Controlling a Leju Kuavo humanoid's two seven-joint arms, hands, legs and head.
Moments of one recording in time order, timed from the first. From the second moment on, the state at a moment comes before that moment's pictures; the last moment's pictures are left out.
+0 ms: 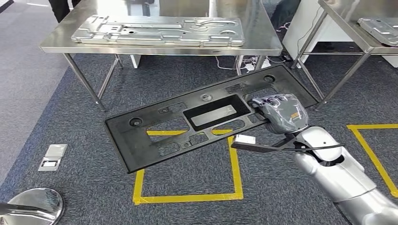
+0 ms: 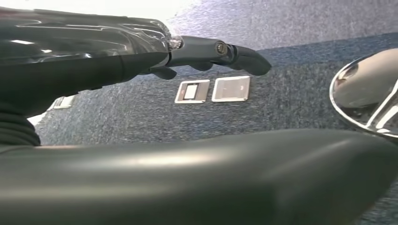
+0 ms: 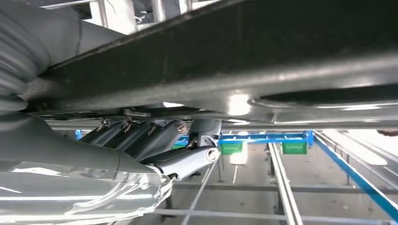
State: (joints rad) left arm -0.07 0.22 1.24 -0.27 -1.29 0.22 -0.28; right arm -0.45 -0.39 0.43 -1.51 1.07 -0.33 -0.22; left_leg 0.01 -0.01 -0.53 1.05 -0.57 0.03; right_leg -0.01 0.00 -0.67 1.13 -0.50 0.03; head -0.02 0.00
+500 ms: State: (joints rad) left arm -0.06 0.22 1.24 -0.27 -1.29 0.22 -0.28; right arm -0.44 -0.40 0.44 -1.53 1.07 -0.36 -0.22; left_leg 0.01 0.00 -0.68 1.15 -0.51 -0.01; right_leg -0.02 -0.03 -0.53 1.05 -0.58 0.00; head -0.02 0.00
